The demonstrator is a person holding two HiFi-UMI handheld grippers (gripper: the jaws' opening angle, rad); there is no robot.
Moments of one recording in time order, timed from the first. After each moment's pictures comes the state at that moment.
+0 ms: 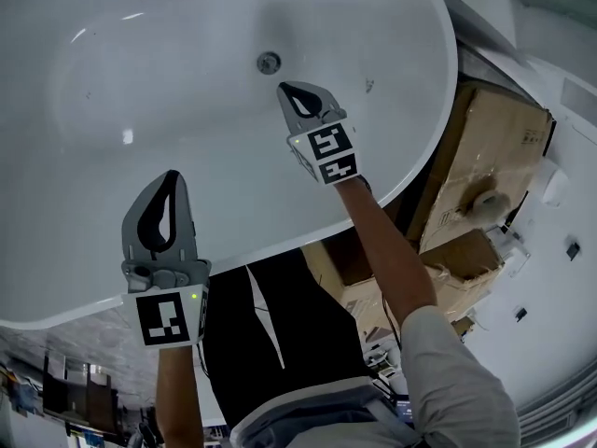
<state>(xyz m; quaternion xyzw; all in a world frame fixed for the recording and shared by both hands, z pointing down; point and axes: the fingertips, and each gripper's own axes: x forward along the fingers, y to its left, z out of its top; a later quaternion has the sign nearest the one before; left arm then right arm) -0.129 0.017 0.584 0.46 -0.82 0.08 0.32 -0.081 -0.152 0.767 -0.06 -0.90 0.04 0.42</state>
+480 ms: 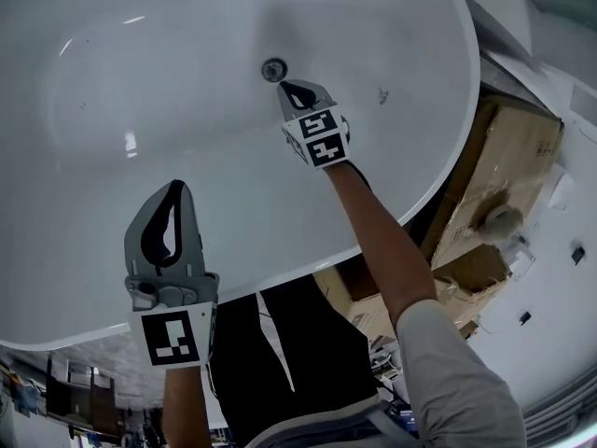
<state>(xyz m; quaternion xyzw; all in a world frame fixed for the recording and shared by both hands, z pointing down) -0.139 0.002 0.628 0.46 -0.81 0.09 0.34 -0.087 -0.169 0.883 -0.04 -0.87 0.05 0.49</state>
